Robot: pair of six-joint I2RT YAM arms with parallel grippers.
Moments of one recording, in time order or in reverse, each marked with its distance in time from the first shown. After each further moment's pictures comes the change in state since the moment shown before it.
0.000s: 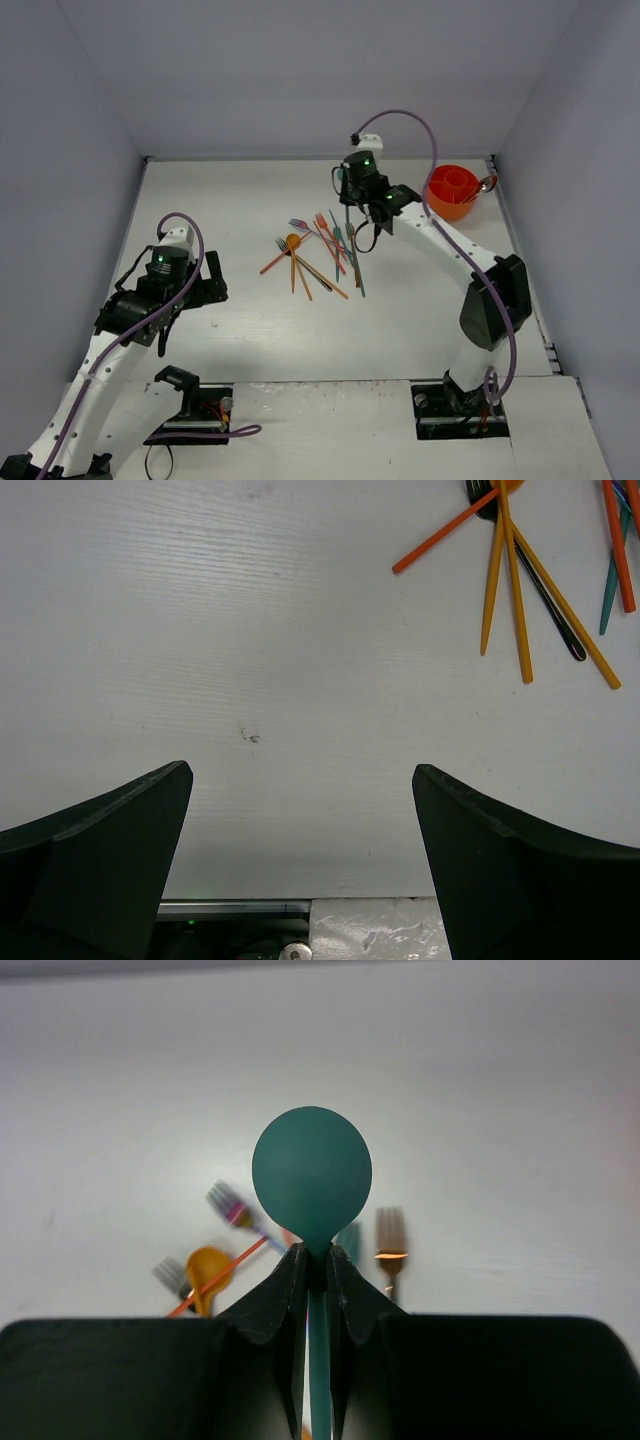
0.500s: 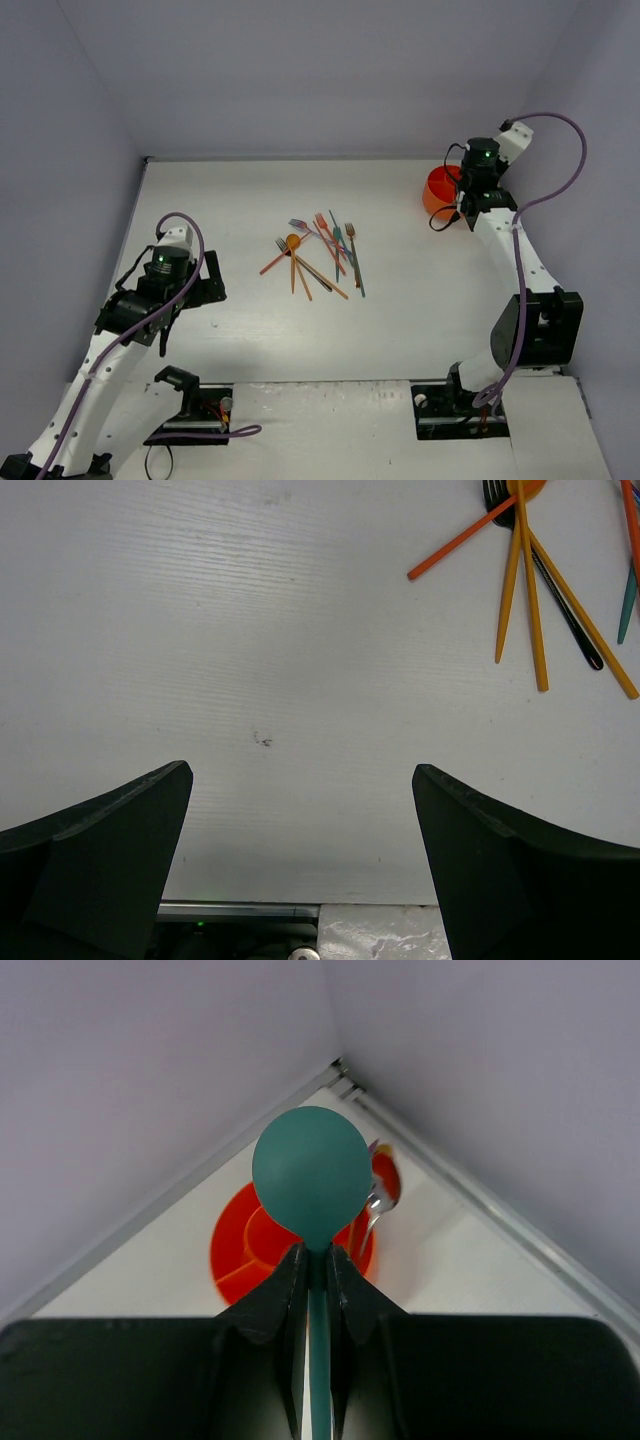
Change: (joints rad) left arm 0.000 0.003 0.000 0.000 -0.033 0.005; right arm -0.551 -0.248 -0.217 0.209 0.267 -0.008
